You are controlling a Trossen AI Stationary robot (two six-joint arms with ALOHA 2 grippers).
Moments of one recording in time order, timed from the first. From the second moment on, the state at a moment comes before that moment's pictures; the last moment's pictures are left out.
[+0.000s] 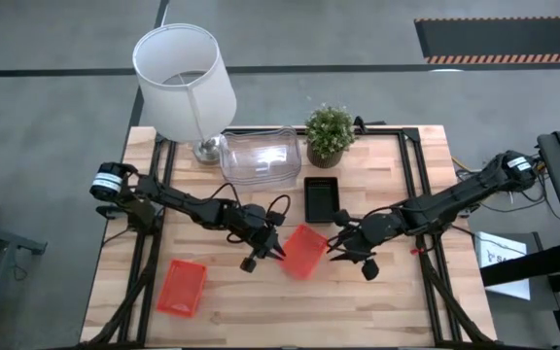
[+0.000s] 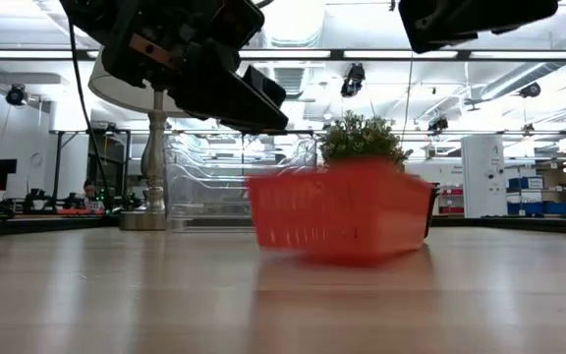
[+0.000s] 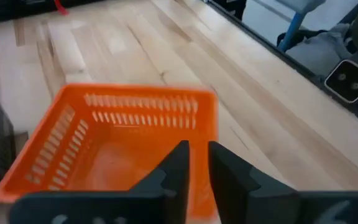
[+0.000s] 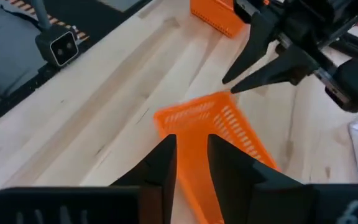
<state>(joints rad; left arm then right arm) -0.13 1.65 0.86 0.26 0.33 0.19 0.36 1.21 0.77 -0.16 -0.03 -0.23</state>
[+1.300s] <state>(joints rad) -0.31 1.90 1.09 0.11 0.02 0.06 0.36 1.16 0.76 -0.21 -0.09 -0.34</state>
